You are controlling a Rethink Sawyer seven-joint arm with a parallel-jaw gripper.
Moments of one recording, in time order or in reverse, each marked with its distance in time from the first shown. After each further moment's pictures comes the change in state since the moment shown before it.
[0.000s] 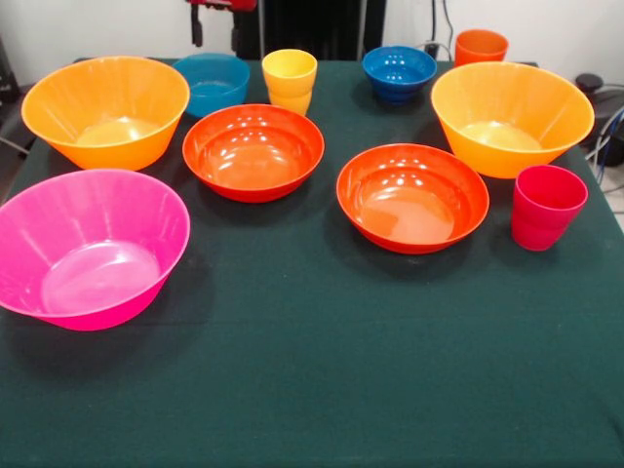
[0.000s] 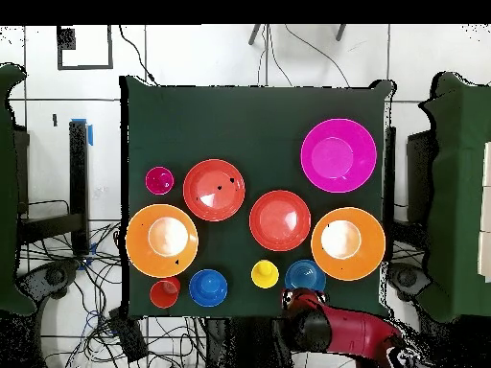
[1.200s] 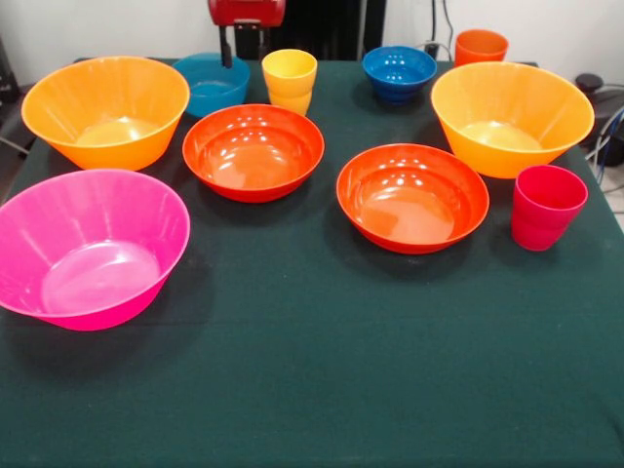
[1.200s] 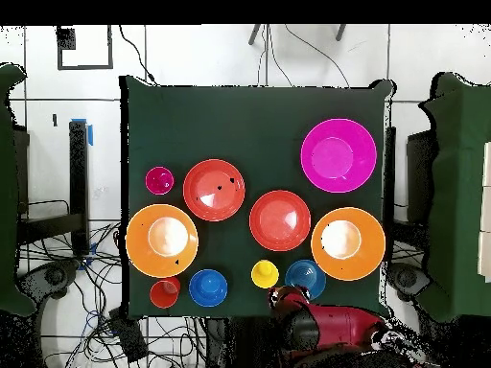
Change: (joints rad) arm 0.000 0.088 0.050 -0.003 -0.066 -0.088 0.000
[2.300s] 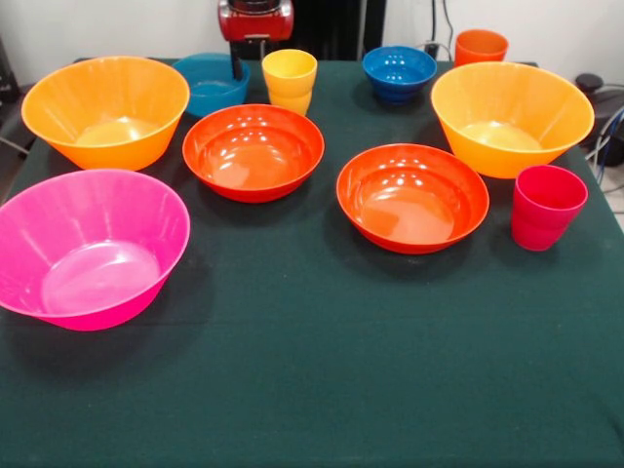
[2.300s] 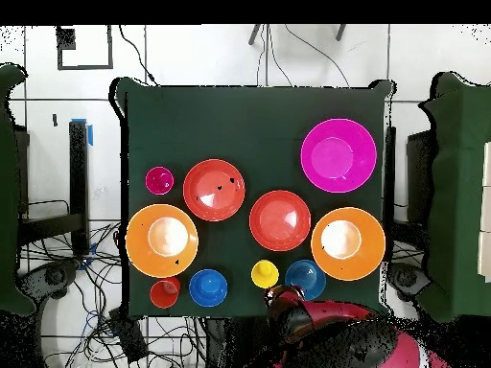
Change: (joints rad) arm 0.017 0.086 -0.005 -0.037 -0.002 -0.013 0.000
